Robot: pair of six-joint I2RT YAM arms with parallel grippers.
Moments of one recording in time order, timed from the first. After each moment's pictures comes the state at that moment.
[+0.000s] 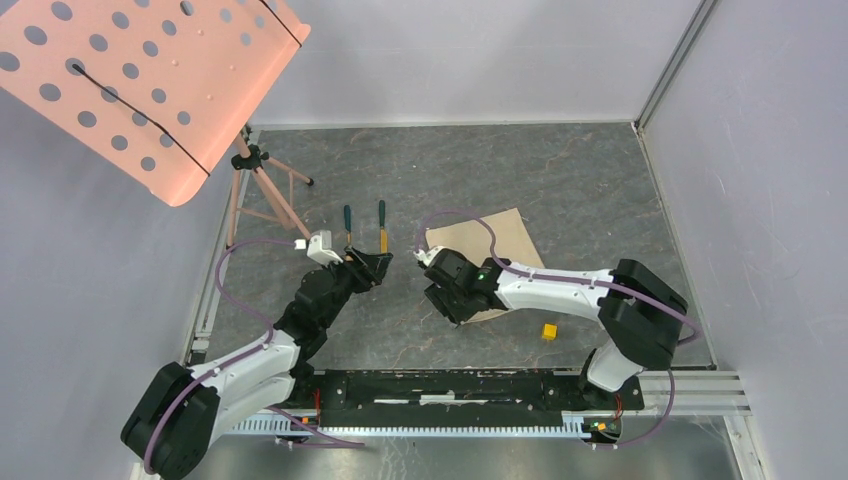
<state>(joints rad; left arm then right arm) -0.56 0.90 0.12 0.62 -0.16 -0.81 1.04 1.59 0.96 -0.52 0.13 0.32</state>
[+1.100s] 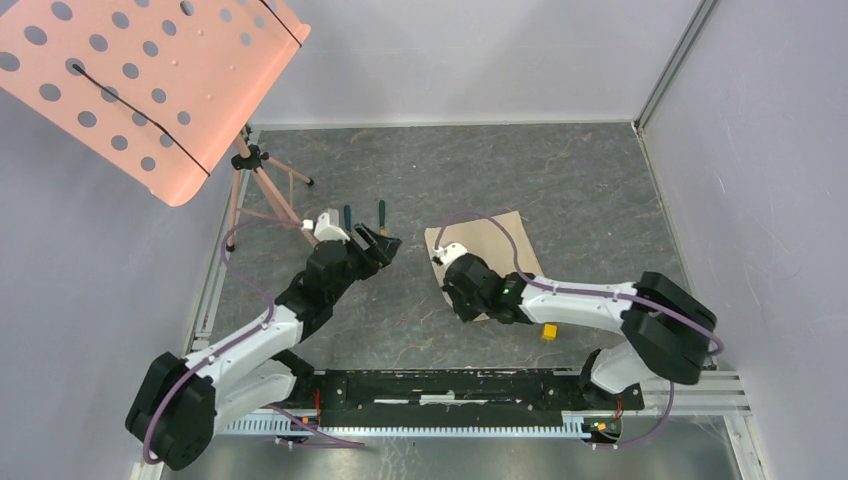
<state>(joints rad) -0.56 0.94 0.32 0.28 -0.17 -0.90 1.03 1.51 0.76 -0.22 0.18 0.34</state>
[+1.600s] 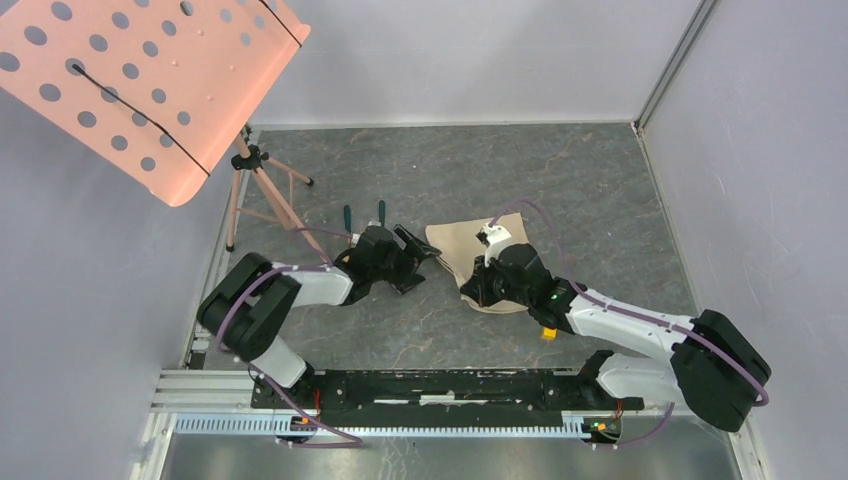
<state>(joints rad) -0.61 1.53 0.56 0.33 0.13 -1.37 0.82 1.19 0.52 0.09 -0.05 0.43</state>
